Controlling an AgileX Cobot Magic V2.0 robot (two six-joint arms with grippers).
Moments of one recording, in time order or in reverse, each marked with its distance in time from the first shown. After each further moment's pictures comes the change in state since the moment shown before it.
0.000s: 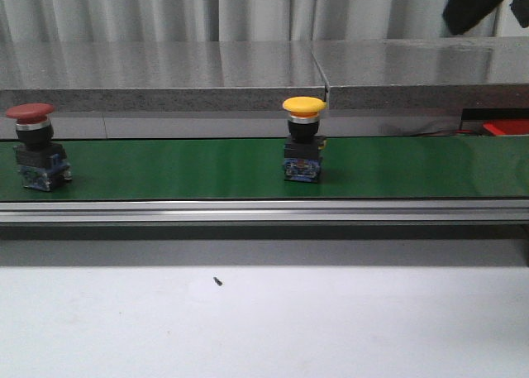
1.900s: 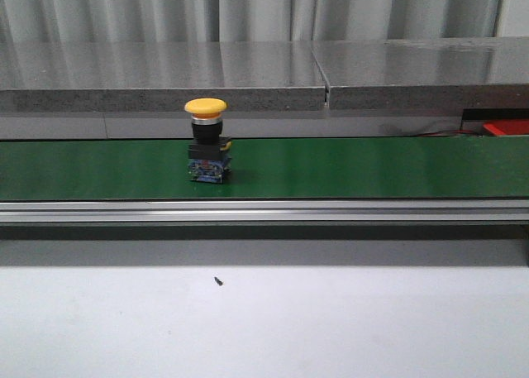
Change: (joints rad) left arm 0.000 0.500 -0.276 -0.025 -0.018 -0.004; right arm -0.404 -1.255 1.060 0.019 -0.510 0.000
